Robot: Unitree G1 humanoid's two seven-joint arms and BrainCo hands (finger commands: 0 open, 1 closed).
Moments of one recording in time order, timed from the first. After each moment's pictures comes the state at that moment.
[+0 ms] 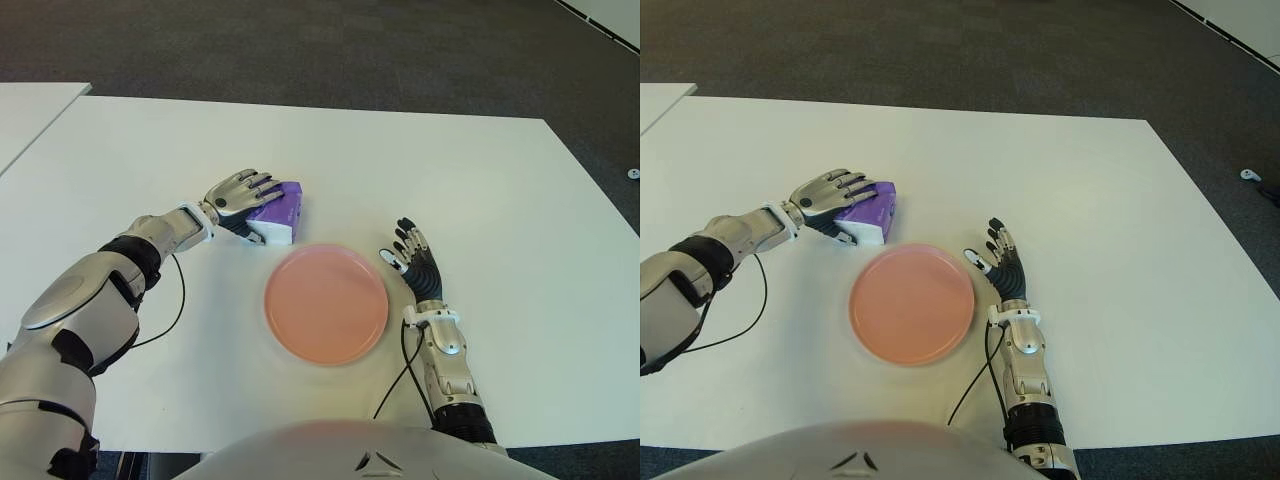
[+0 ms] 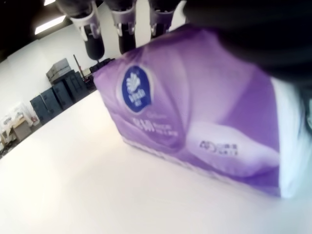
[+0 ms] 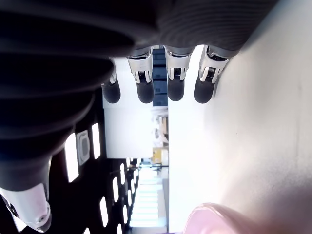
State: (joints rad) left arm -0.82 0.62 -0.99 1.07 1.09 -0.39 0.62; right arm 0.07 -0.02 -0.04 0.27 0.02 -0.30 0.06
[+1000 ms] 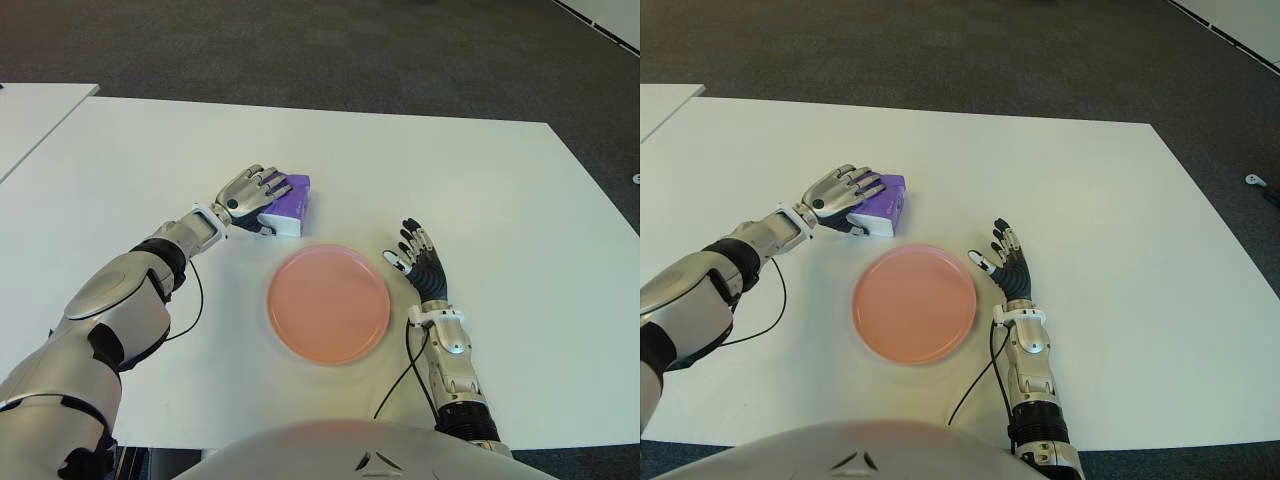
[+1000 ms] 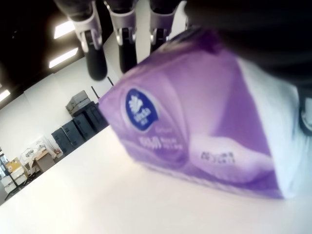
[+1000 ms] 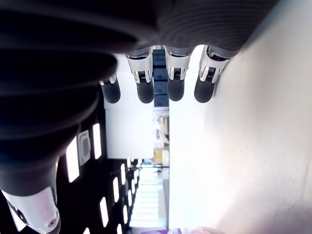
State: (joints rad) left arm -0.82 0.45 -1.02 1.26 1.07 -0.24 0.82; right arm 0.07 -0.03 -0.06 0.28 0.03 -0.31 0.08
